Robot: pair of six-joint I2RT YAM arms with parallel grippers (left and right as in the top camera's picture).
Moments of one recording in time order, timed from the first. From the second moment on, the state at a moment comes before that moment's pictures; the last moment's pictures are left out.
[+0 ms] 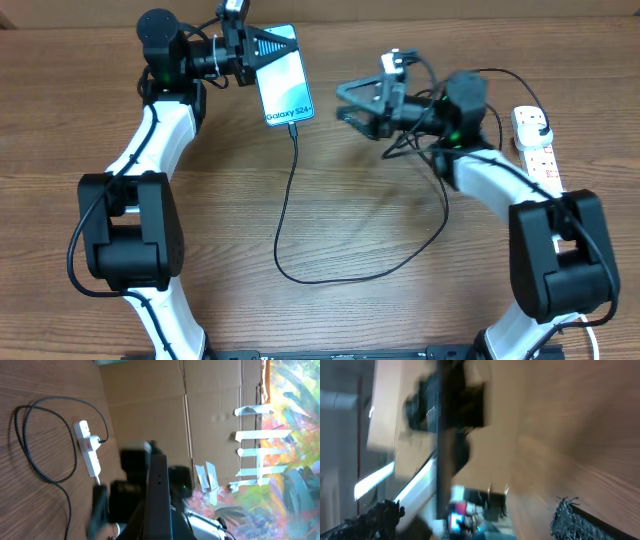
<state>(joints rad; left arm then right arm) -0.01 2.05 1.50 0.70 1.42 -1.56 0.20 1.86 1.04 0.83 -1.14 1.39</state>
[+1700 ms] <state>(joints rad) -0.31 2.05 1.50 -0.66 0.63 -0.50 -0.06 1.33 1.05 -0.67 -0.46 0.58</state>
